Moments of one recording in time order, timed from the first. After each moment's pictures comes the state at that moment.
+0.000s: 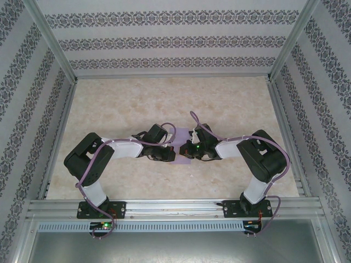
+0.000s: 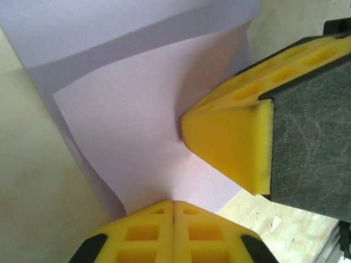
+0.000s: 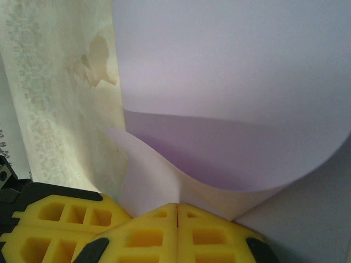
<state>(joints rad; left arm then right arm) -0.66 1.74 0.84 -0.13 0.47 -0.55 0.57 1.74 0.65 0.20 -0.57 0.89</state>
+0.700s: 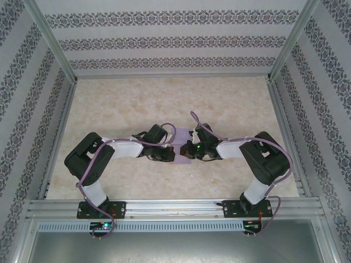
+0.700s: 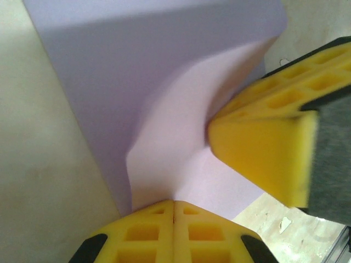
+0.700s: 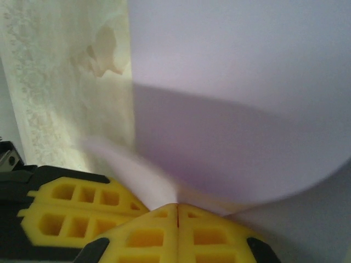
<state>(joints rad) -0.66 1.75 0.84 -0.14 0.45 -0.54 0.57 1.68 0.65 0.14 -0.57 0.86</state>
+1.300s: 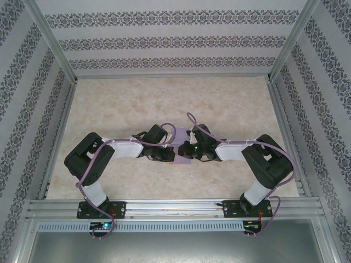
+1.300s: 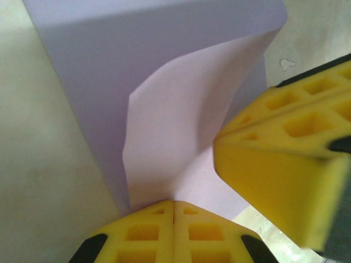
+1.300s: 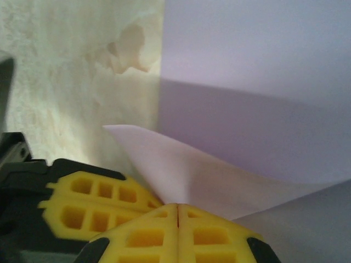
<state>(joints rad) -0.66 1.75 0.84 -0.14 0.45 -0.54 0.62 1.66 0.66 0.13 -0.48 0.84</state>
